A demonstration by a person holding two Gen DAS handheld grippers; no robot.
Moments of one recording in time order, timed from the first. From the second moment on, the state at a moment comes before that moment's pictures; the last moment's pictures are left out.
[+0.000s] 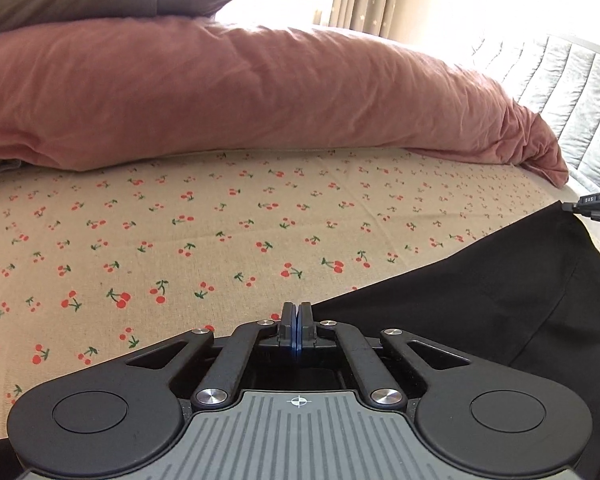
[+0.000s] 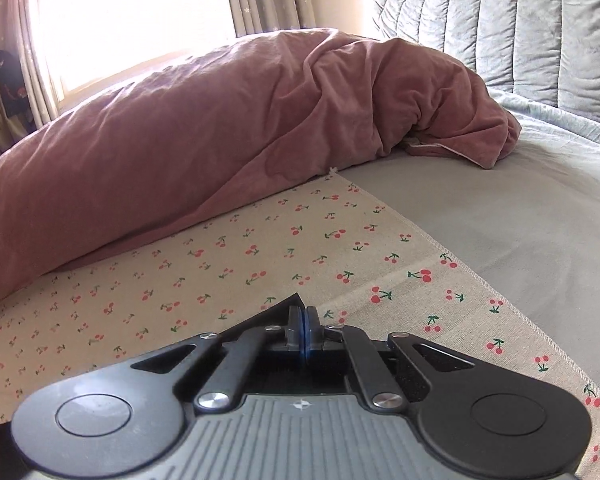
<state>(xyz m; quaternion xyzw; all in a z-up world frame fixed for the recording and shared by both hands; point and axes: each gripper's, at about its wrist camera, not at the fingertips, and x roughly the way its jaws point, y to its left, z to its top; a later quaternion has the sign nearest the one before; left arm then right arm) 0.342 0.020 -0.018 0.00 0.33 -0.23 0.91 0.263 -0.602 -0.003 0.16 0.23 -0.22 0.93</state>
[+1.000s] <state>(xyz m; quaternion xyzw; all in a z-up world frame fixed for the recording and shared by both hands) 0.086 0.043 -0.017 -0.03 0.38 -0.27 0.88 0.008 -0.559 0.011 0.15 0.31 -0.25 0.91</state>
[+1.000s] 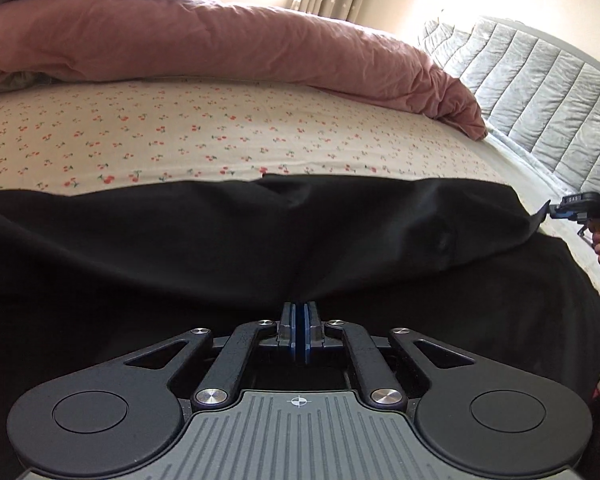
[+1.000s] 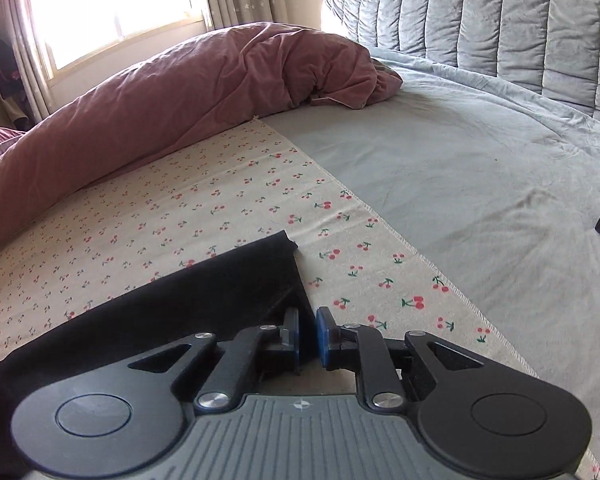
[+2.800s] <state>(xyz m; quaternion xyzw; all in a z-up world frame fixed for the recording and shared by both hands) 0.148 0.186 -0.005 -0.24 0.28 0.09 0.92 0.018 -0.388 -0.025 0.25 0.28 -0.13 0.92</state>
